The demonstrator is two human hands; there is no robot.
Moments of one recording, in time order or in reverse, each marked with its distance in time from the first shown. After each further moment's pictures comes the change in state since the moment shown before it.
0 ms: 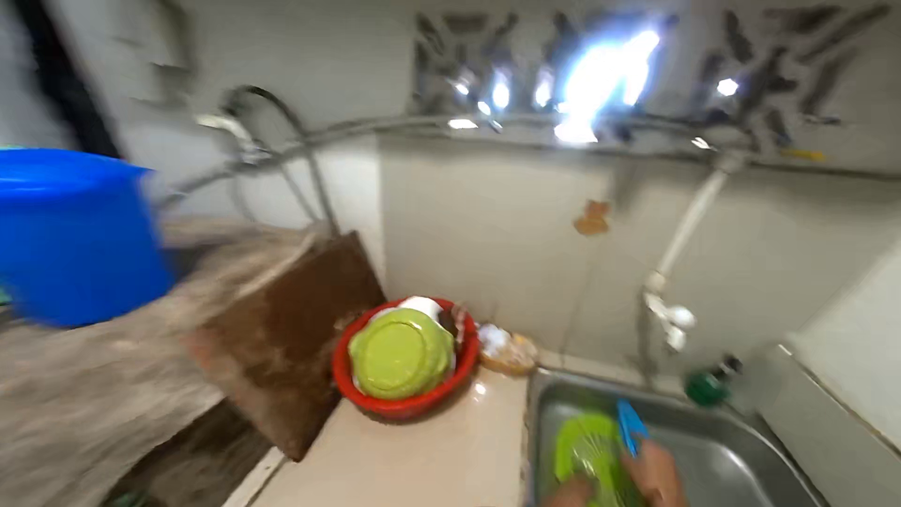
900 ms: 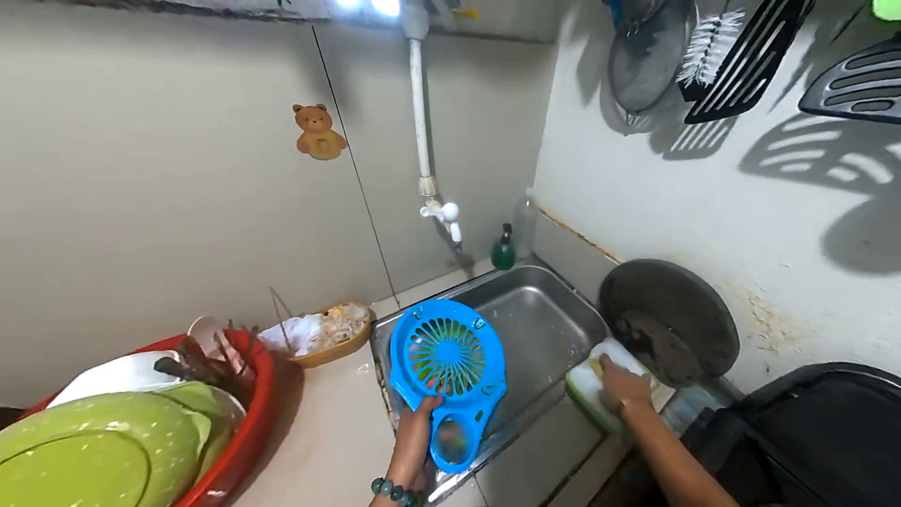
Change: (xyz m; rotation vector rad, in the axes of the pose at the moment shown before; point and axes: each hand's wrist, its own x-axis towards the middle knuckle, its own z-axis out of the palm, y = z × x) left_hand -0.020 0.051 -0.041 -1.181 0.264 -0.445; right_hand -0.149 0.170 -0.058 -0.246 -0.159 0.671
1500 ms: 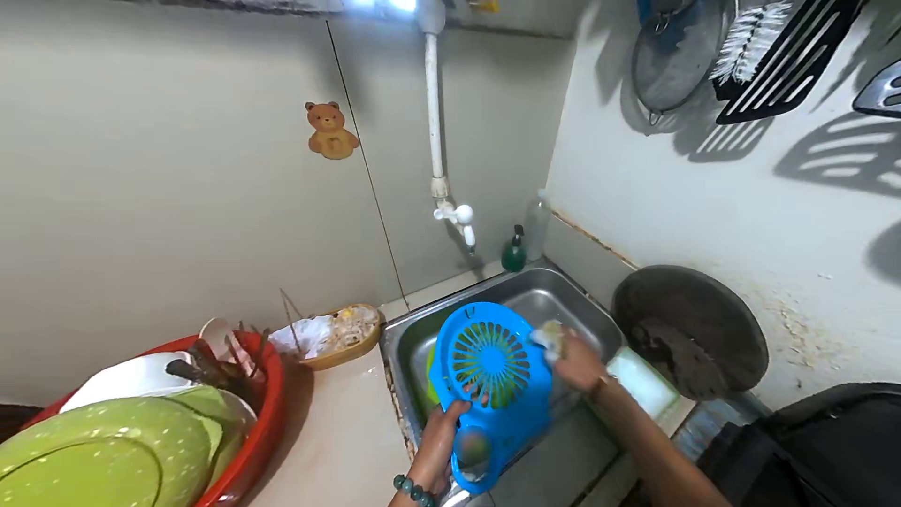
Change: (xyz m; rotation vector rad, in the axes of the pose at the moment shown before) left_hand 0.010 0.000 0.005 0.093 -0.202 -0.066; right_hand -0.020 -0.099 -0.062 0.509 0.013 -0.372
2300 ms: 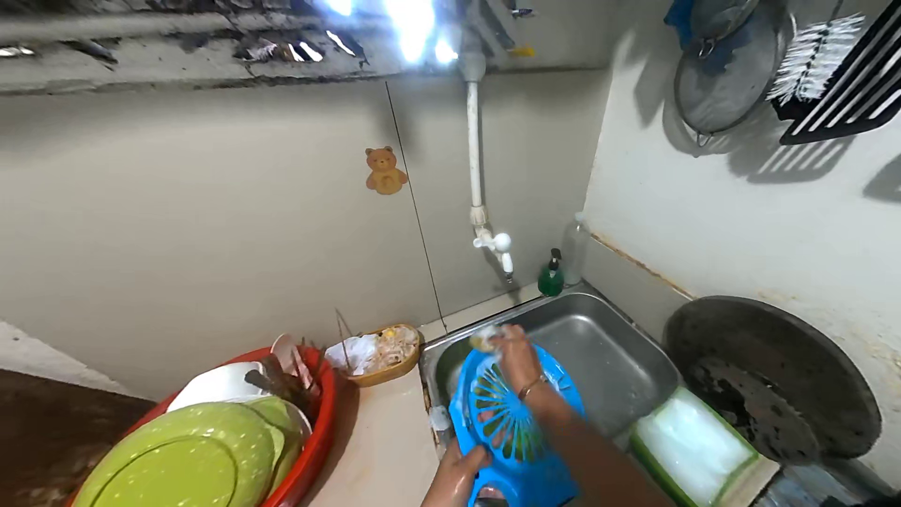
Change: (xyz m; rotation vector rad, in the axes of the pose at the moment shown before) left_hand -0.029 0.025 -0.025 0.141 -0.051 0.130; right_hand 0.059 -0.127 0.081 -0.091 0.147 -0.489
